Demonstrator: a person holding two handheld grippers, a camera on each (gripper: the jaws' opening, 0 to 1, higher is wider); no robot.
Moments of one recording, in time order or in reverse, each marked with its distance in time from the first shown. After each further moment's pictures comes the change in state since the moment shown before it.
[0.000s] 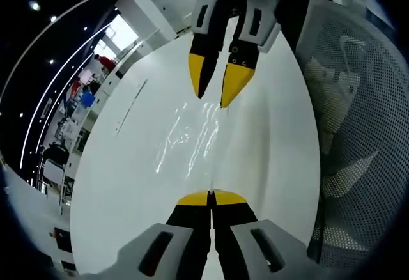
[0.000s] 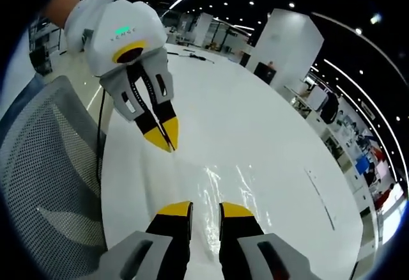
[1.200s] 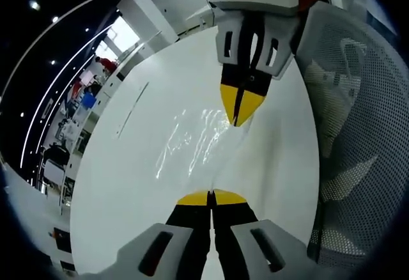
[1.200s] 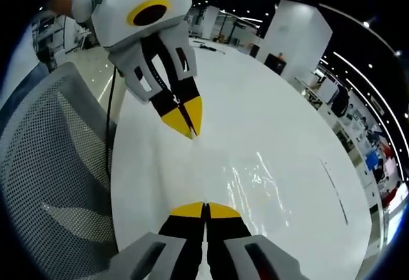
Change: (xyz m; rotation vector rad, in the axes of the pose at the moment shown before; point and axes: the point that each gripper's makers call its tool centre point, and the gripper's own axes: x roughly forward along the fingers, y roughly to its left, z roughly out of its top) left arm -0.001 0.000 0.008 -0.006 -0.018 0.006; right arm 0.016 0.021 -0.018 0.024 0.046 0.069
